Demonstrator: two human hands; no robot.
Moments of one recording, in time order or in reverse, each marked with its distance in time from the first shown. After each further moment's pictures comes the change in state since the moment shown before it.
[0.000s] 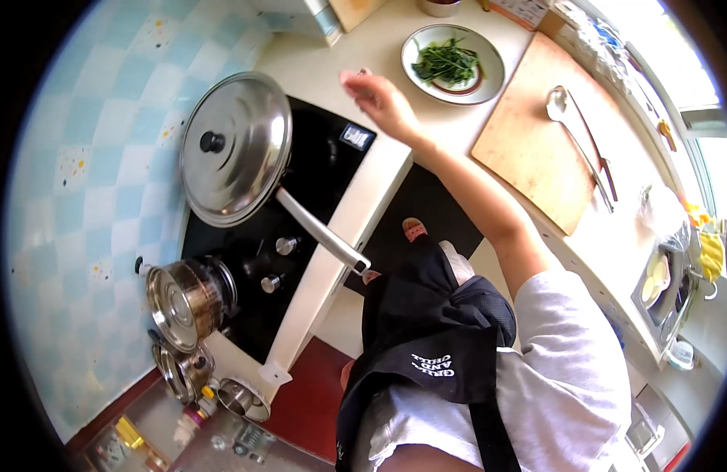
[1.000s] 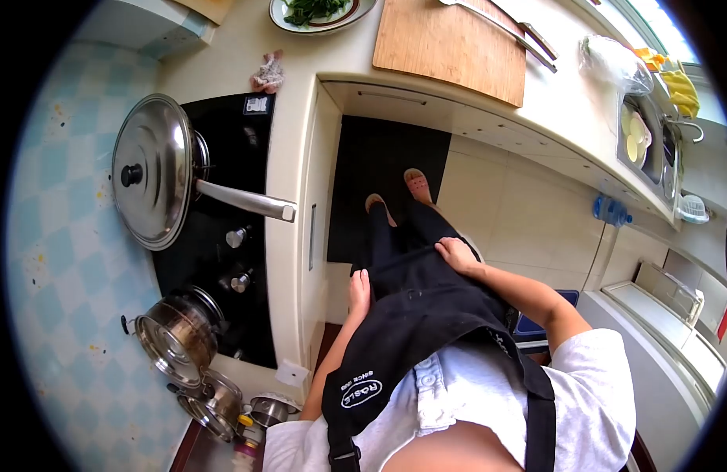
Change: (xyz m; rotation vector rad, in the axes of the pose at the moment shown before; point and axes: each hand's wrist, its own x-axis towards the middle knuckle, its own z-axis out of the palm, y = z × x) left_hand 0.056 0.173 0.112 0.694 -0.408 0.573; right_hand -0.488 -0.207 -0.055 -0.478 -0.421 1.301
